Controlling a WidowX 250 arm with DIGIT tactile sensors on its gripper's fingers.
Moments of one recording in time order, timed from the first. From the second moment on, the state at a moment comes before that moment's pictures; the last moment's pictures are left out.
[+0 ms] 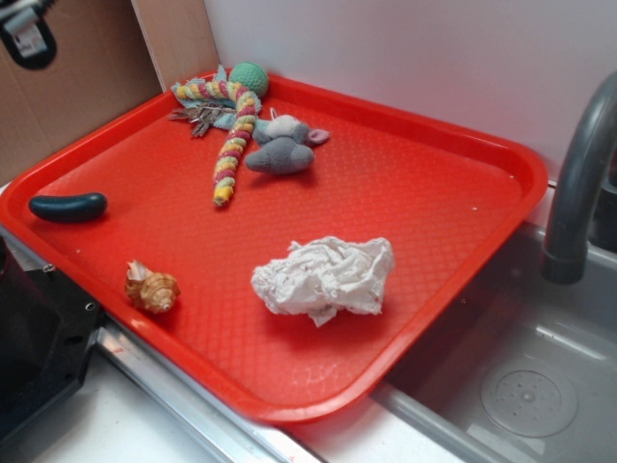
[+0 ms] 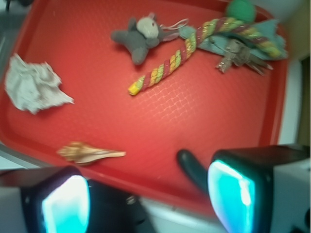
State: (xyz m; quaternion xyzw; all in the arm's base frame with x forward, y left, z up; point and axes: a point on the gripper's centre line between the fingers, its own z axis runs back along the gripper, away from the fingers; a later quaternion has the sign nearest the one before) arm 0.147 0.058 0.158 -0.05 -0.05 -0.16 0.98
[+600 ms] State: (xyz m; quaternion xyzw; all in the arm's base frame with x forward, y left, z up) arm 0.144 0.114 0.080 -0.07 -0.03 -0.18 0.98
